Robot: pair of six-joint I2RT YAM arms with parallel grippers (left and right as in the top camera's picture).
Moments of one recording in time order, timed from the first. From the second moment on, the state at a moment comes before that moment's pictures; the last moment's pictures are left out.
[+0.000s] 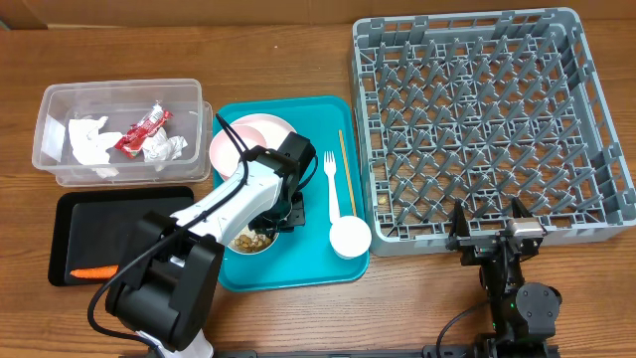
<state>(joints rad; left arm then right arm) -0.49 1.83 1.14 -0.96 -0.03 -0.60 0.01 0.01 0.02 -0.03 -0.04 0.02</state>
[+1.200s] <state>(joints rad) -0.49 1.83 1.23 -1.03 -0.08 -0.60 0.01 0.01 0.02 -0.03 -0.04 0.02</state>
